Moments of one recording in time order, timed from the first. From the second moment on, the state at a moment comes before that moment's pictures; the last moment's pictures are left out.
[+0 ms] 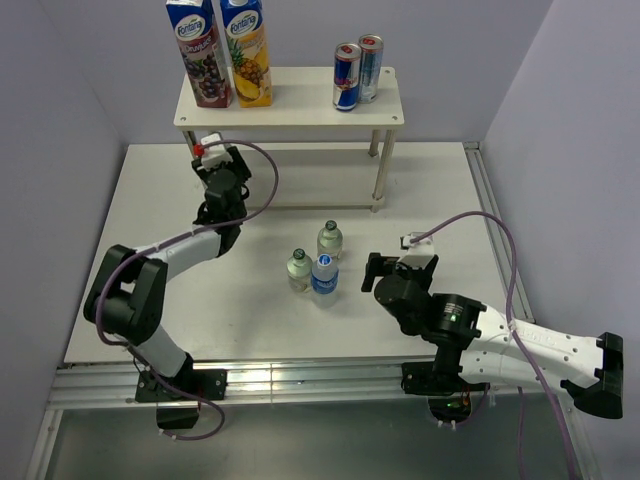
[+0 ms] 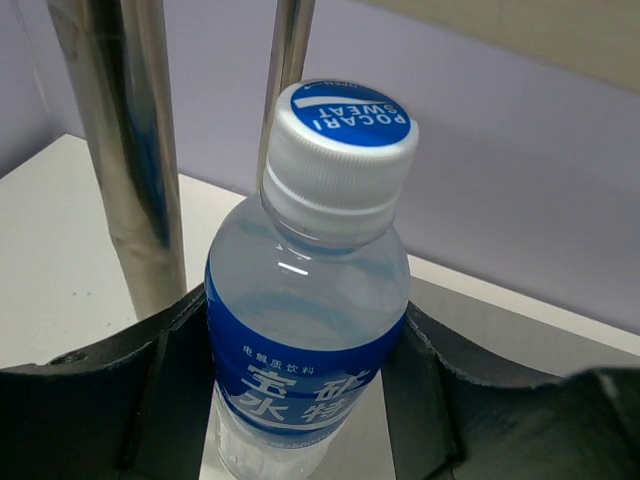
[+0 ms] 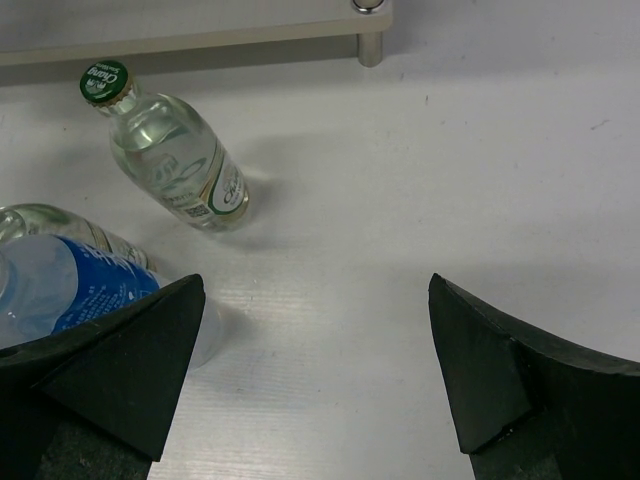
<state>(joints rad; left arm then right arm) -0.42 1.62 0.95 0.75 -0.69 -0.18 1.13 0.76 0.63 -0.54 0.98 0.72</state>
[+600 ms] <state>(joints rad) -0.41 1.88 1.02 1.02 -0.76 -0.13 1.10 0.77 0.63 -0.52 0.95 0.71</state>
